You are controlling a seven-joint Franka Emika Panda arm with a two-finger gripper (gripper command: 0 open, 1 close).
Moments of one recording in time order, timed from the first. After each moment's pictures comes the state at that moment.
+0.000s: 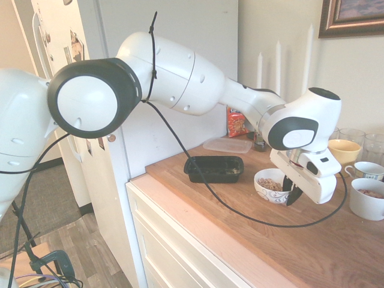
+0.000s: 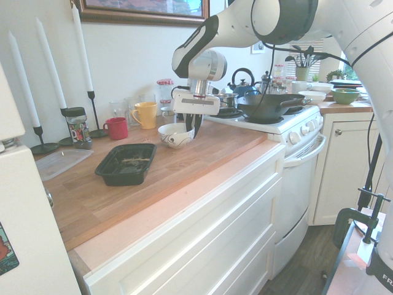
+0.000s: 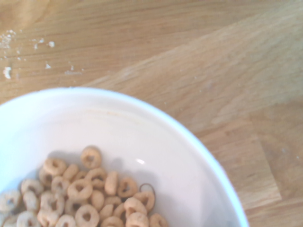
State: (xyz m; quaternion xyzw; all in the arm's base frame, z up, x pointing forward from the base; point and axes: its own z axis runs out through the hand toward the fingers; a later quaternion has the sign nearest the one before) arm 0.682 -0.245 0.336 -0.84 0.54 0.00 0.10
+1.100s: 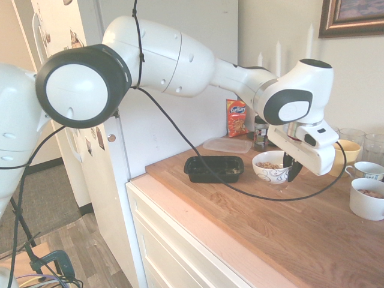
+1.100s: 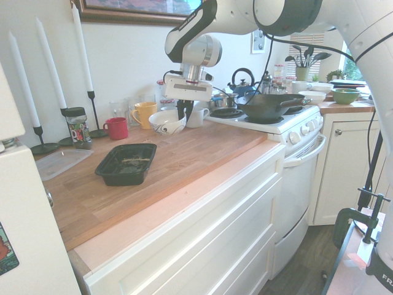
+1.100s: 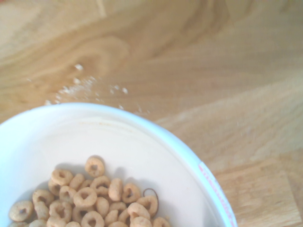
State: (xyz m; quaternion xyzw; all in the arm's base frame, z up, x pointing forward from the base) arm 0.693 -0.219 0.407 -0.85 0.51 -0.05 0.10
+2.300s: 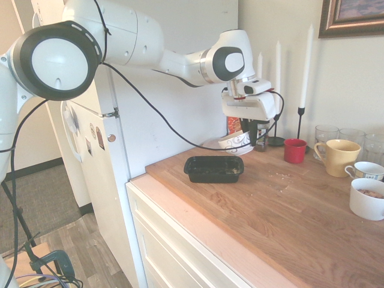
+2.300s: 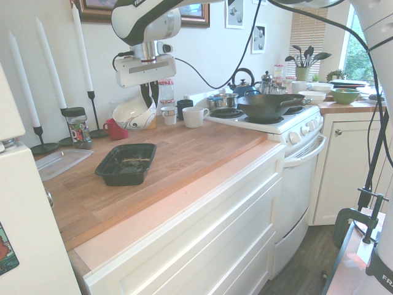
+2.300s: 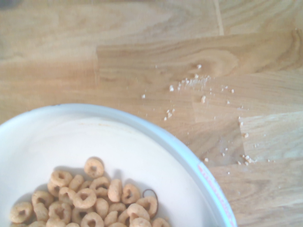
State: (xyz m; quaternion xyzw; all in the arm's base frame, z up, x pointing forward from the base) arm 0.699 -0.026 0.468 -0.89 0.45 -0.11 -0.06
